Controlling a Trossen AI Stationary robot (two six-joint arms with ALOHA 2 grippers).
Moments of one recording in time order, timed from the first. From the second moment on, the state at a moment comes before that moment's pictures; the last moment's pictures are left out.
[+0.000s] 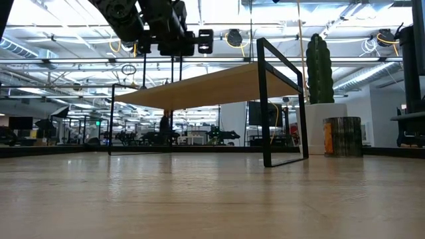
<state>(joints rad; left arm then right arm) 0.10 1.73 1.01 0.94 -1.33 0.23 -0.10 1.34 1.55 -0.97 -0.29 -0.32</state>
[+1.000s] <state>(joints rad) 0.02 1.57 1.01 0.95 -1.27 0.32 -0.10 1.34 1.55 -0.97 -0.29 -0.32</state>
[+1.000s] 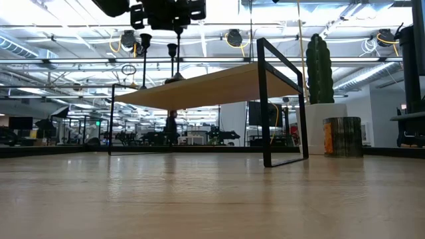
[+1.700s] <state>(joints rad) 0.02 1.59 1.01 0.70 -1.29 0.09 -0.10 1.34 1.55 -0.97 -0.29 -0.30</state>
